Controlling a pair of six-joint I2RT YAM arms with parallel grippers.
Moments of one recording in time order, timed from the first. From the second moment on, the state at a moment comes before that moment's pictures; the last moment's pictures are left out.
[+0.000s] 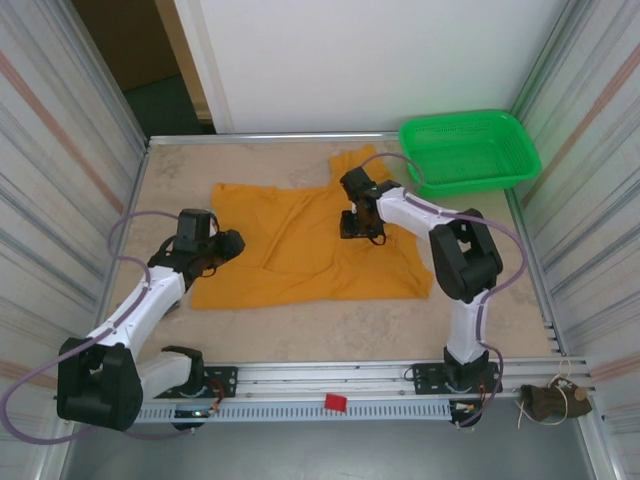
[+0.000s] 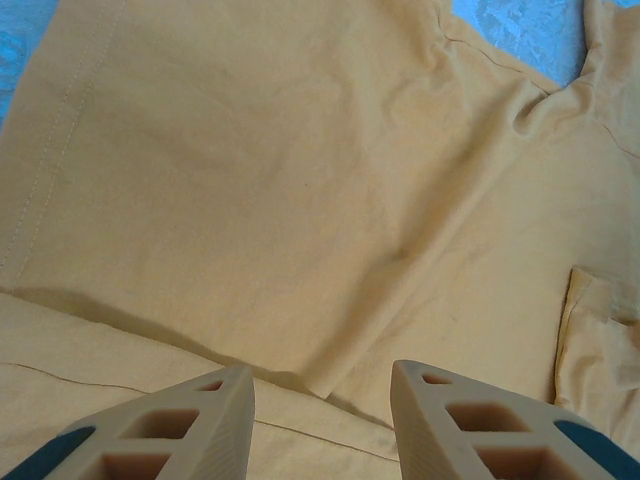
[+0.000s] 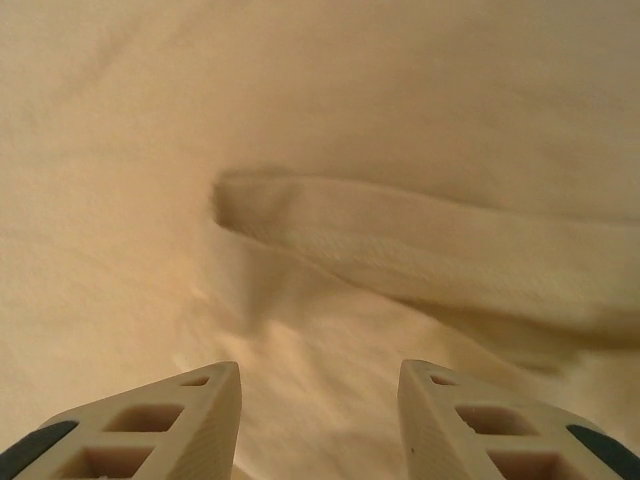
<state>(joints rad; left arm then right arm) -0.20 1.12 0.68 -0.39 0.11 -0.63 0.52 1.92 1.40 -0.72 0.00 0.46</state>
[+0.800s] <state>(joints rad) -0.20 1.12 0.68 -0.39 0.11 -0.63 0.27 1.88 1.27 -0.66 -0.08 0.51</state>
